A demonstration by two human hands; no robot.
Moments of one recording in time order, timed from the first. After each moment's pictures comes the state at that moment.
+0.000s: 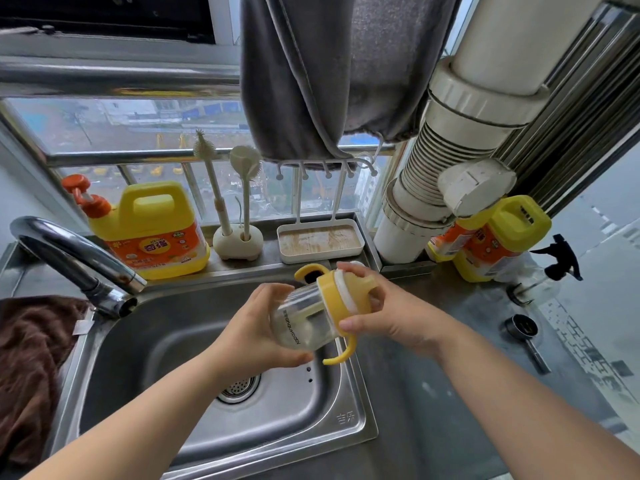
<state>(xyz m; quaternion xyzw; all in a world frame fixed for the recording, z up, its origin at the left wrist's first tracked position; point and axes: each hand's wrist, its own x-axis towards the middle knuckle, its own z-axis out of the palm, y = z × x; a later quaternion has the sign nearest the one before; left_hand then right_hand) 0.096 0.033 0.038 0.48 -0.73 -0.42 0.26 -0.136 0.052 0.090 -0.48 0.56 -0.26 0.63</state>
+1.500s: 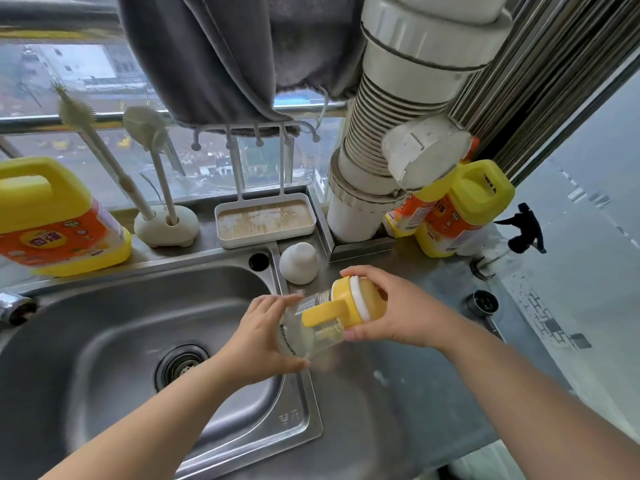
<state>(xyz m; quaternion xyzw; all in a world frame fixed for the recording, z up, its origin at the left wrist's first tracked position) -0.005 0.023 -0.035 0.44 -0.81 -0.38 0.14 -0.237 0.053 0.063 -0.60 0.65 -0.12 0.44</state>
